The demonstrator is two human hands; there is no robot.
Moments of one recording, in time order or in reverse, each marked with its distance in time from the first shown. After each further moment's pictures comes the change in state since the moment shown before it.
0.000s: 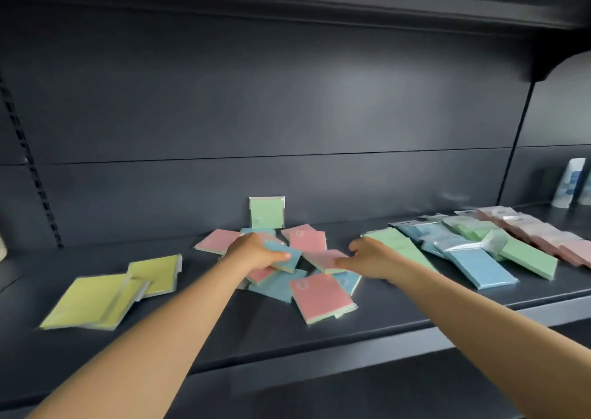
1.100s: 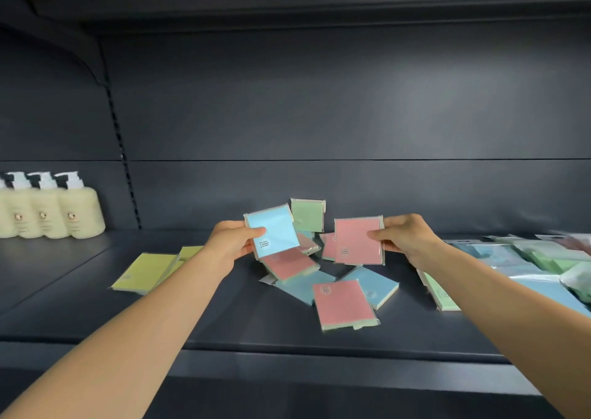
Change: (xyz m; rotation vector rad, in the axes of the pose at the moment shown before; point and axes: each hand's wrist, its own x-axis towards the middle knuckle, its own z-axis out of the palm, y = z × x) left_hand -0.029 -0.034 -0.032 -1.047 0.341 -0.168; right_hand 0.055 0.001 -0.022 0.870 0.051 -0.045
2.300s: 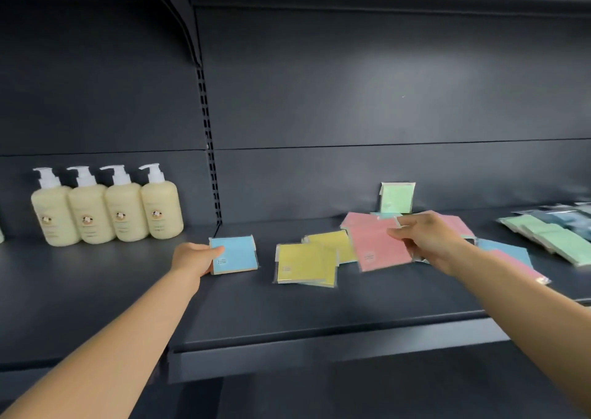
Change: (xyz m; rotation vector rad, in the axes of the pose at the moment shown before) left_hand 0.109 -0.058 -0.336 0.188 0.168 -0.116; right_hand -0.100 -0.048 0.246 -0.096 0.039 0.059
